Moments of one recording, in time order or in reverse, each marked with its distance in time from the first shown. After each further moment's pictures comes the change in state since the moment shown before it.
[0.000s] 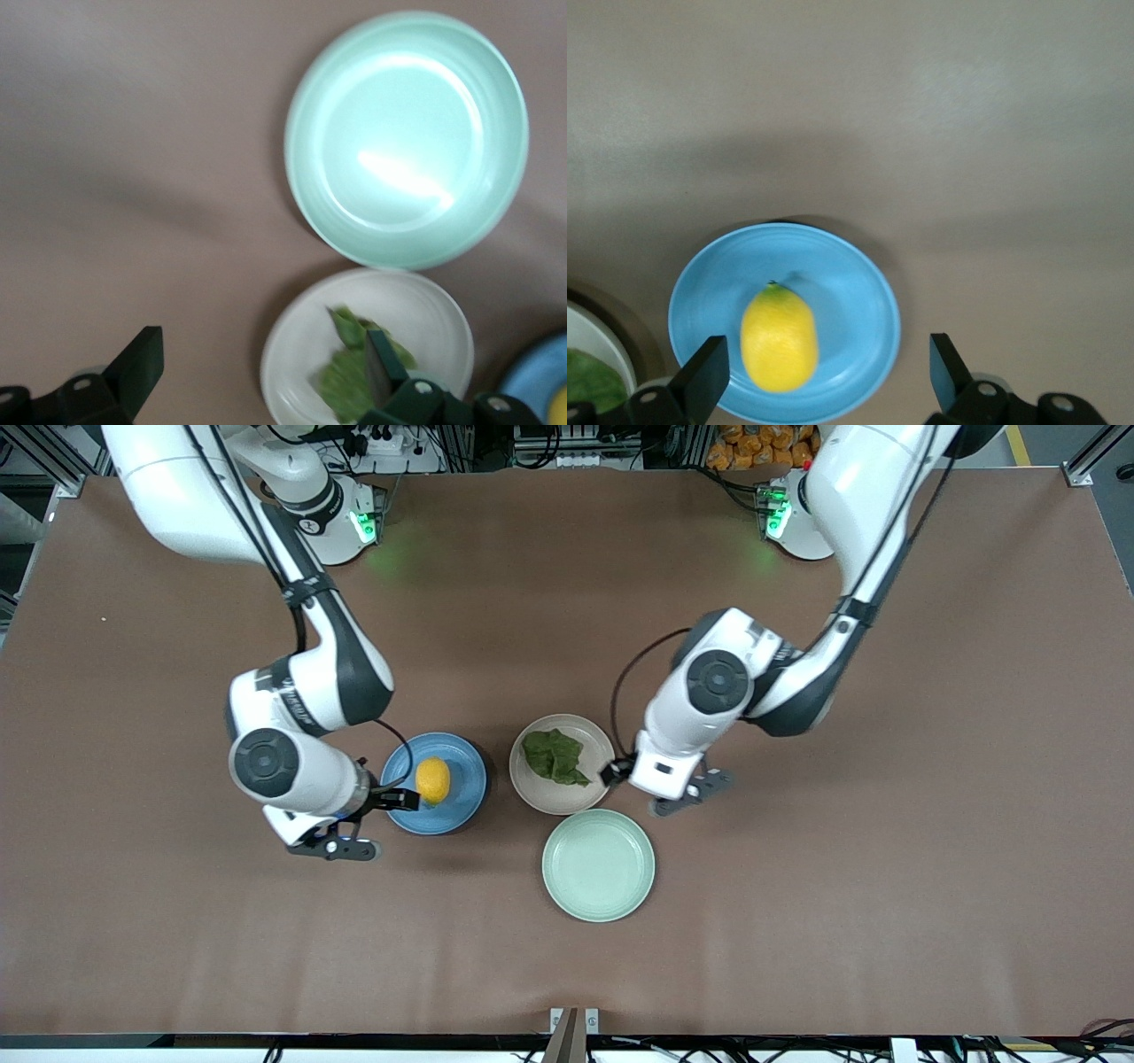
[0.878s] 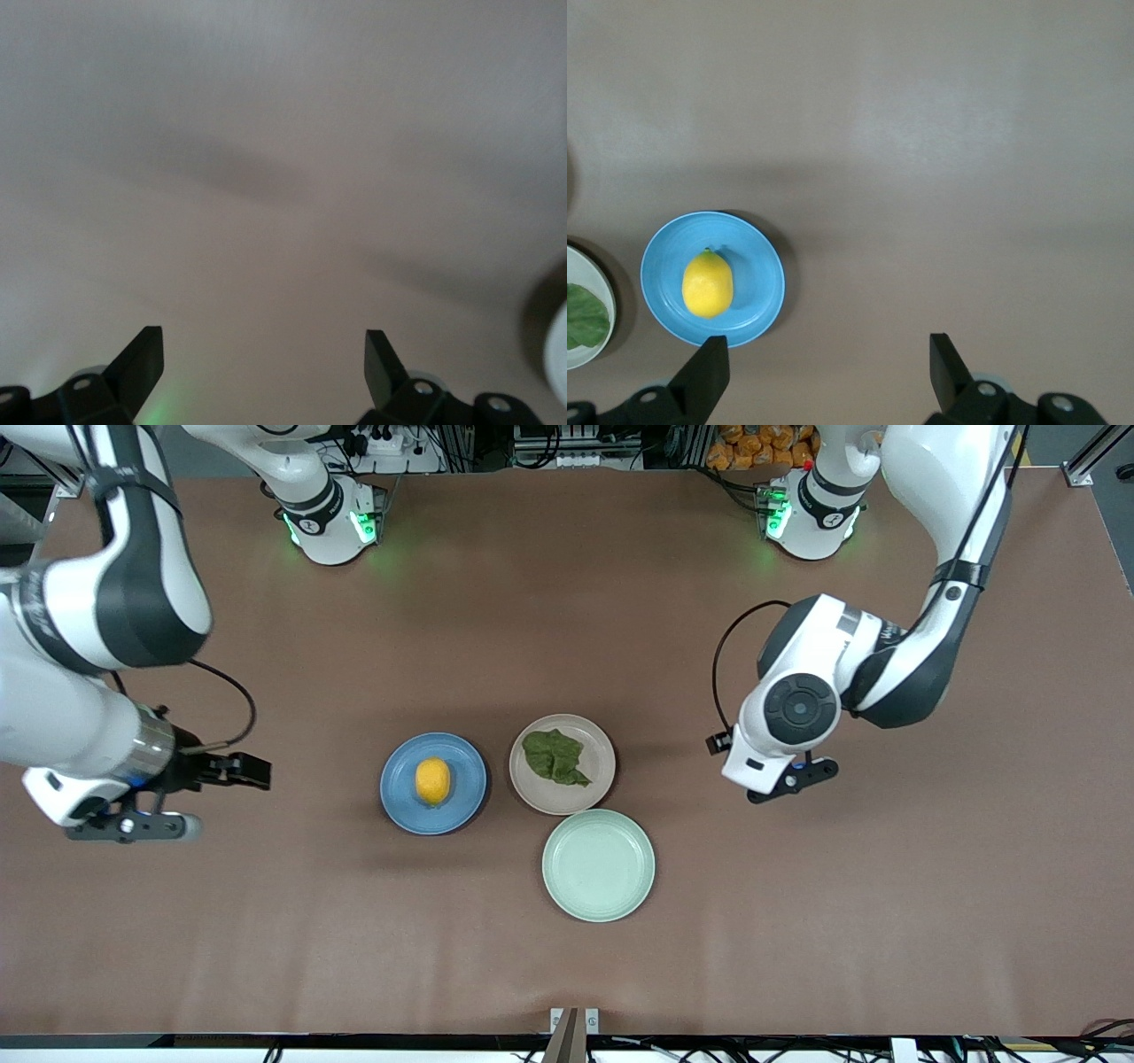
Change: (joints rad) left arm 0.118 -0.133 -0.012 -0.099 0.056 -0.443 0.193; right arm -0.173 -0.222 -0.002 0.082 -0.001 -0.232 -0.218
